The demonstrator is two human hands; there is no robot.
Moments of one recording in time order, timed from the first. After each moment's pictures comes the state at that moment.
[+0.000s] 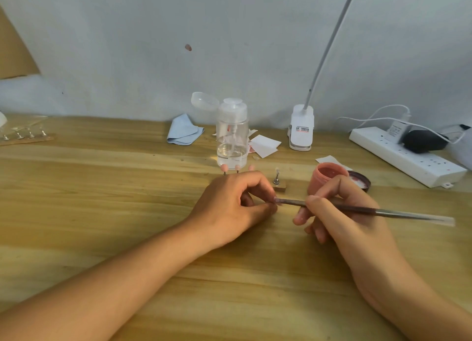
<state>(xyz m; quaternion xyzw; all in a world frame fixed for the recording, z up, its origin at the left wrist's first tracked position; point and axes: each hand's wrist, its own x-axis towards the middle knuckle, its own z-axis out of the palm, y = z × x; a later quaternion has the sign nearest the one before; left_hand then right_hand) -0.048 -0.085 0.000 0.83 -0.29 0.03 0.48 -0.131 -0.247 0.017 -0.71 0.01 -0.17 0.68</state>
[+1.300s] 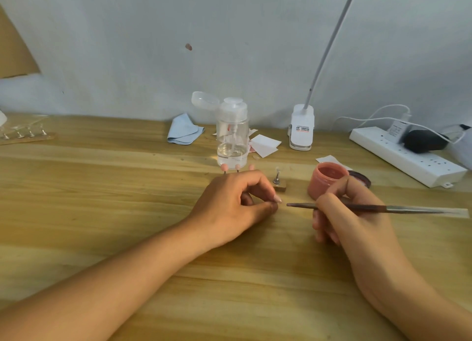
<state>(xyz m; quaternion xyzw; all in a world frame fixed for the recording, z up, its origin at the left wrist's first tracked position) -0.050 -0.086 0.003 0.82 -0.29 0.01 0.49 -0.128 -0.250 0.015 -0.70 0.06 -0.21 0.68</state>
